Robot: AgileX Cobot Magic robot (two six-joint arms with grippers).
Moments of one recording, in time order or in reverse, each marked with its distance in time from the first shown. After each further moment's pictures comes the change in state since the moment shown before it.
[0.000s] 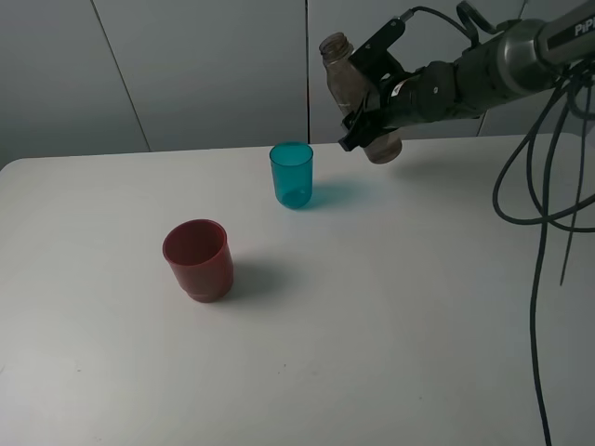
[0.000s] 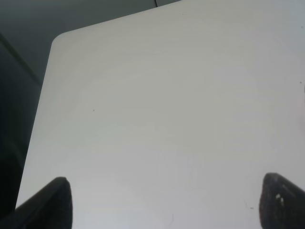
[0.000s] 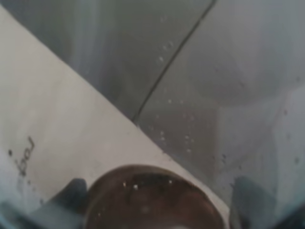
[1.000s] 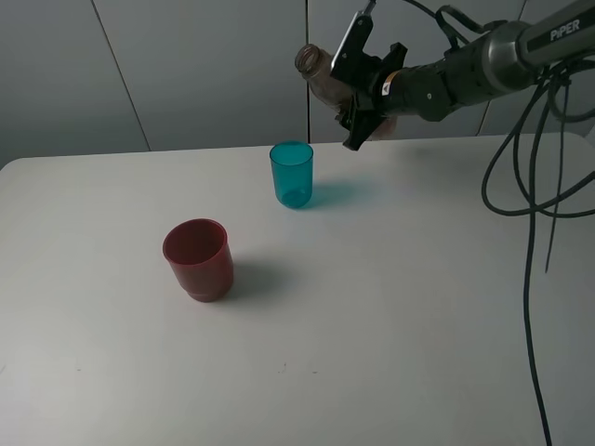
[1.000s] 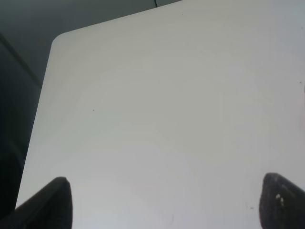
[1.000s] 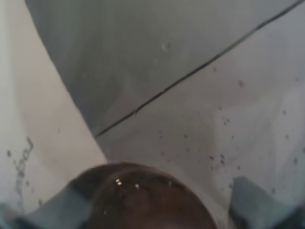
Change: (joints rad) left arm 0.000 0.000 0.000 0.000 0.000 0.000; right arm -0.011 0.071 -0.110 -0.367 -0.032 -0.041
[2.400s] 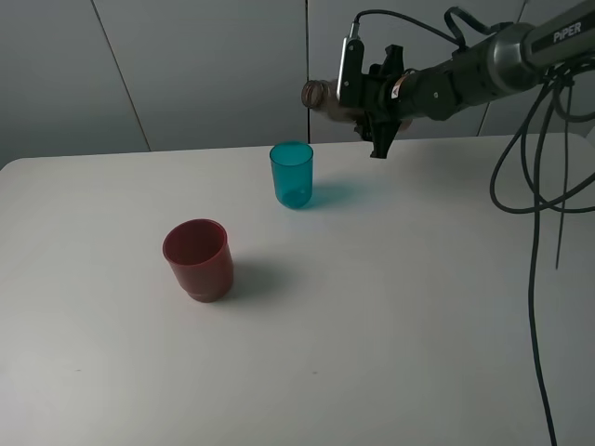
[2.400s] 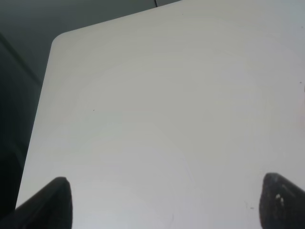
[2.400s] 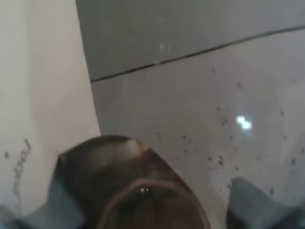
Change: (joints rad) left arm 0.000 0.000 0.000 0.000 0.000 0.000; right arm -0.031 0.019 -0.018 0.022 0.068 -0.384
